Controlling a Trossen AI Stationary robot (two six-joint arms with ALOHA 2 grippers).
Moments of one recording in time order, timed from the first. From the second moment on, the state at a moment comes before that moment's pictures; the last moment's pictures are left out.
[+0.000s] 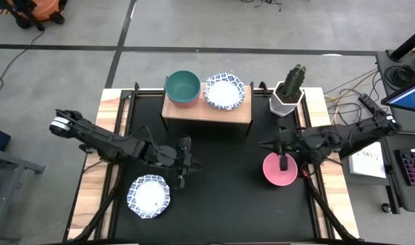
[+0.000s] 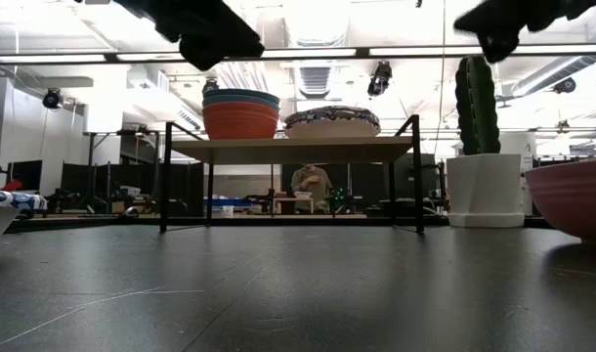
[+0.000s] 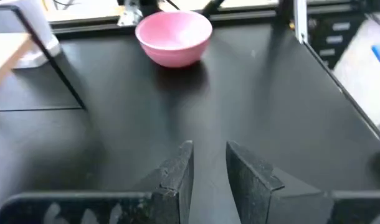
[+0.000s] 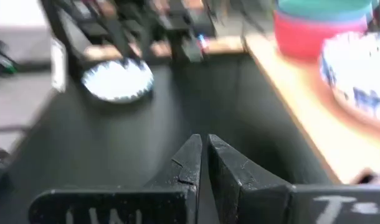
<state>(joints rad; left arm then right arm) -0.28 1.34 0.86 -0.01 -0.19 -0.08 0.26 0.65 0.57 -0.21 0.29 0.12</state>
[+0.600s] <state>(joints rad) -0.28 1.27 0.85 -0.09 -0.20 0.02 0.26 1.12 1.00 -0.96 0.18 0.22</state>
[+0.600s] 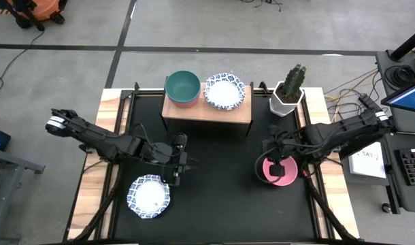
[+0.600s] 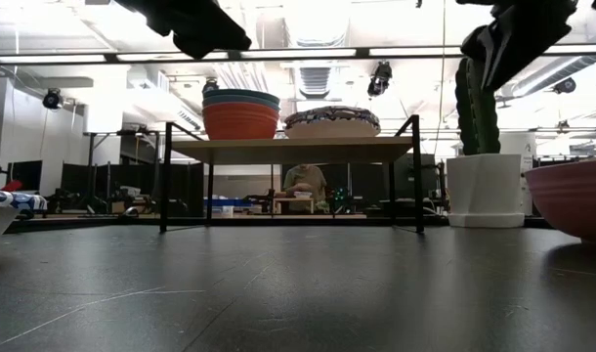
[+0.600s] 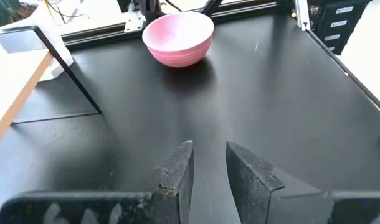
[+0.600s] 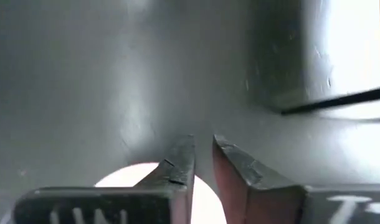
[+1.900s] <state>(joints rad) -0.28 1.32 0.85 -0.08 -0.20 0.02 0.15 1.54 1.00 -1.17 0.01 0.02</state>
